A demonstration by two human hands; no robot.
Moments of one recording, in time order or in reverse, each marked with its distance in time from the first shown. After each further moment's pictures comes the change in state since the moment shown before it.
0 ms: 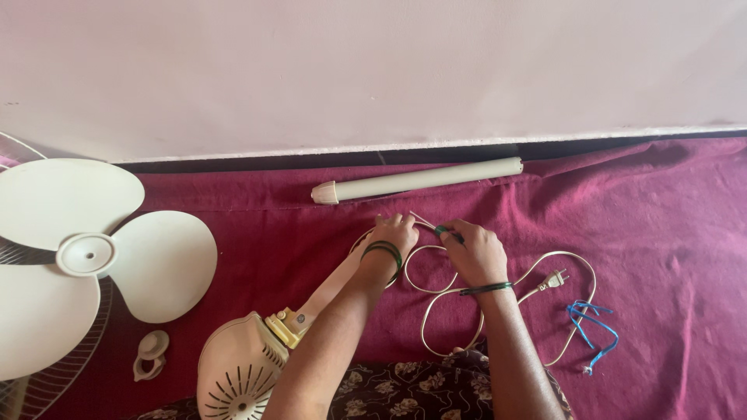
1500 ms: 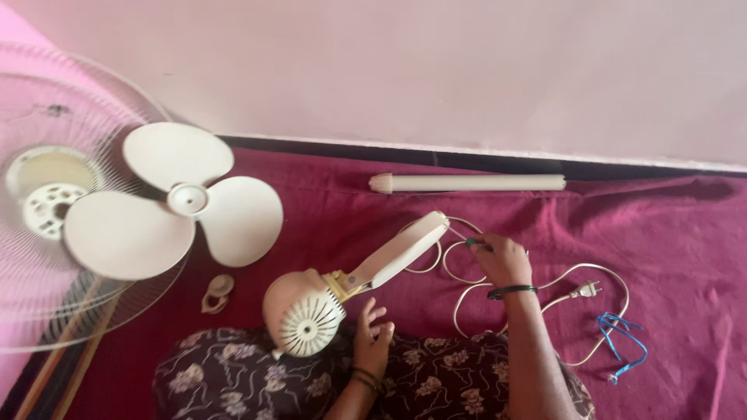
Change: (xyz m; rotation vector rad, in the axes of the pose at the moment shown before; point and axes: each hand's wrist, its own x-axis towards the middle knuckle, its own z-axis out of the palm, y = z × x) left_hand -0.216 0.056 0.174 -1.745 0.638 -0.667; right_hand -0.023 0.020 0.030 -0.099 -0.132 0.040
